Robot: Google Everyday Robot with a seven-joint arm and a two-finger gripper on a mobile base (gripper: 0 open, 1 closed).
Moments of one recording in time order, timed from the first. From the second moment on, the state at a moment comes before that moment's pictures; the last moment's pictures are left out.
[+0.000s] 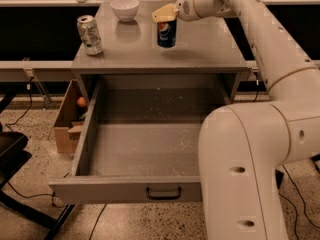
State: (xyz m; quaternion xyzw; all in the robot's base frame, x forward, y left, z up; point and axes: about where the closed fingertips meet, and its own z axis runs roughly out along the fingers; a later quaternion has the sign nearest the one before) arm 0.864 -0.026 0.949 -0.33 0.77 0.25 0.48
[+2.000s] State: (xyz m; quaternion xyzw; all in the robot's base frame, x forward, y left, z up) arm 0.875 -0.054 0.914 -0.29 0.78 0.26 0.50
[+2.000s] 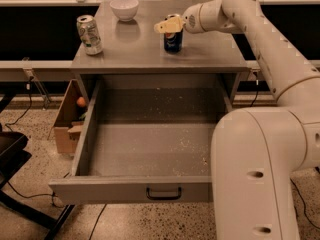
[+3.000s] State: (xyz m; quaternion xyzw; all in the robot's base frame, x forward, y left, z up) arm 0.848 -0.078 0.981 -0.33 0.79 0.20 0.48
